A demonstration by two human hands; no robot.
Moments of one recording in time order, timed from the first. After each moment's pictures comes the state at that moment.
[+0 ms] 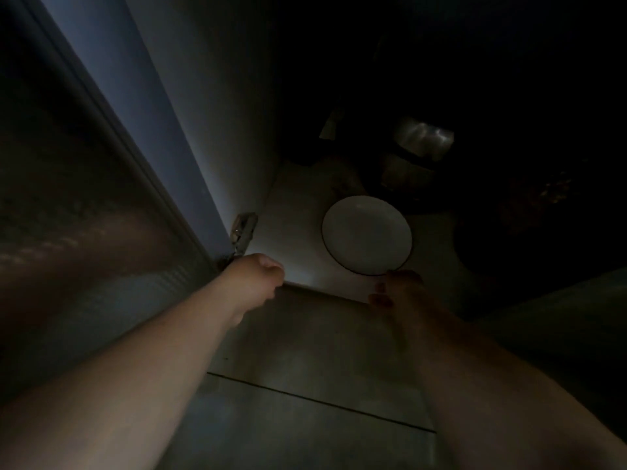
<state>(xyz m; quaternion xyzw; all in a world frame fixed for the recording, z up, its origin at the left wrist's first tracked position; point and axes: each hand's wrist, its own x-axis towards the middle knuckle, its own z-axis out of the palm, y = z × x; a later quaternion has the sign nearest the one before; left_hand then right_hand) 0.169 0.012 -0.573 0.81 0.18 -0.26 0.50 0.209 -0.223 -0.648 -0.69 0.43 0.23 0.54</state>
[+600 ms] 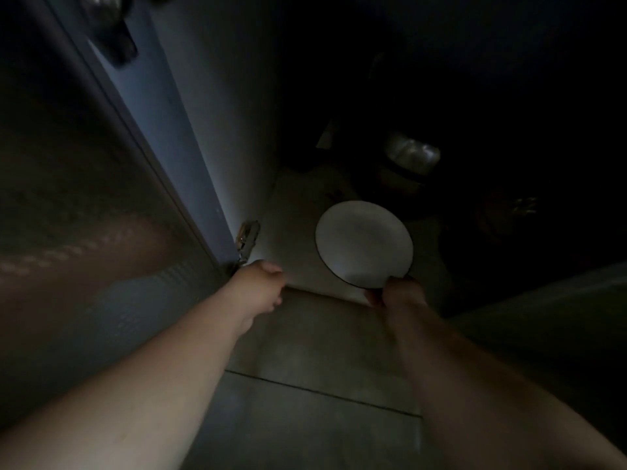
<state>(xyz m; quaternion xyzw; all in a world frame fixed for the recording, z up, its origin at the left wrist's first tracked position) 0.163 0.005 -0.544 0.75 0.25 -0.26 0.56 0.178 -0.212 -0.594 -0.65 0.42 0.15 0.61</state>
